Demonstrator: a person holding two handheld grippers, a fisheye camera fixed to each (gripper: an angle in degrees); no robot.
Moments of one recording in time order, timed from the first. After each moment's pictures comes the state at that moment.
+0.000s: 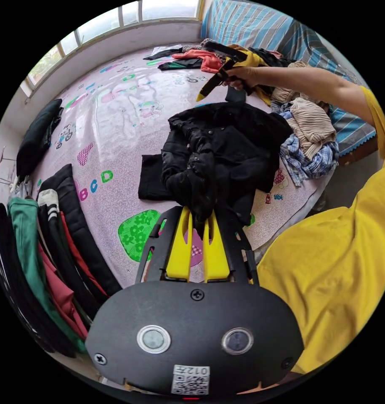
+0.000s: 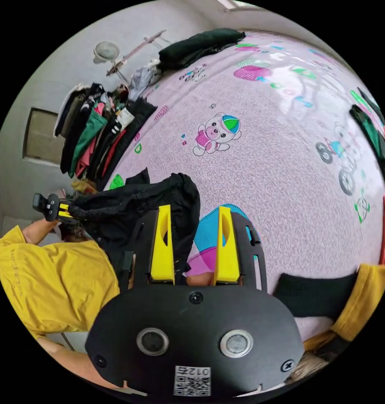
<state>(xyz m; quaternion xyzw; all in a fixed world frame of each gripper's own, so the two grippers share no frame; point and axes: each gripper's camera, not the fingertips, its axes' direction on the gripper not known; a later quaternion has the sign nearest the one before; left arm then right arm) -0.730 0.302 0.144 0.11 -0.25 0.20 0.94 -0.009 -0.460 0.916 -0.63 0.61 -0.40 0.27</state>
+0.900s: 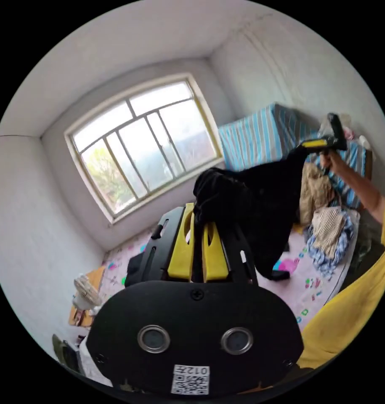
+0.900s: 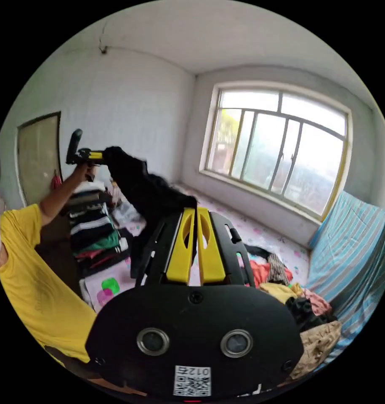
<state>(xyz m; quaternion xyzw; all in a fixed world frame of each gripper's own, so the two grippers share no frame) -0.470 0.523 -0.363 0.59 -0.28 0.37 0.66 -0.550 0.080 0.981 -0.31 0.25 -0.86 0.32</state>
